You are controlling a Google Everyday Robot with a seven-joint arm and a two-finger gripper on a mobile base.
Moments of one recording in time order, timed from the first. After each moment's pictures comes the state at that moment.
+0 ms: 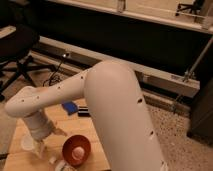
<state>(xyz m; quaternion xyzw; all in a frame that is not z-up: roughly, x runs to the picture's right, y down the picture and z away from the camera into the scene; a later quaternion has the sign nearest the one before) -0.252 0.254 0.668 -0.25 -0.40 -0.83 0.29</state>
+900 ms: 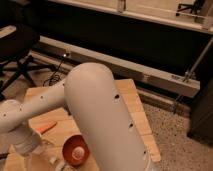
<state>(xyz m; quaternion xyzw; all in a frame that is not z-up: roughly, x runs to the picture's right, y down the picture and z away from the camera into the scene) -0.301 0.313 0.654 -0.23 -0.43 -0.85 0.20</state>
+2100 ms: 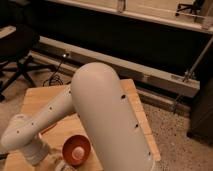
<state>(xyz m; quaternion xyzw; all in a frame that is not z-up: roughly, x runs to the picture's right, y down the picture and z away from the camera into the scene) -0.275 0.349 0.681 -0.19 -0.39 -0.87 0.23</state>
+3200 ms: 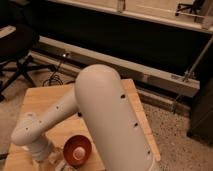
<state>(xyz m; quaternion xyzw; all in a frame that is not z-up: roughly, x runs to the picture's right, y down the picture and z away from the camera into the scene) -0.275 0.352 0.708 -0.19 -0.41 -0.86 0.25</state>
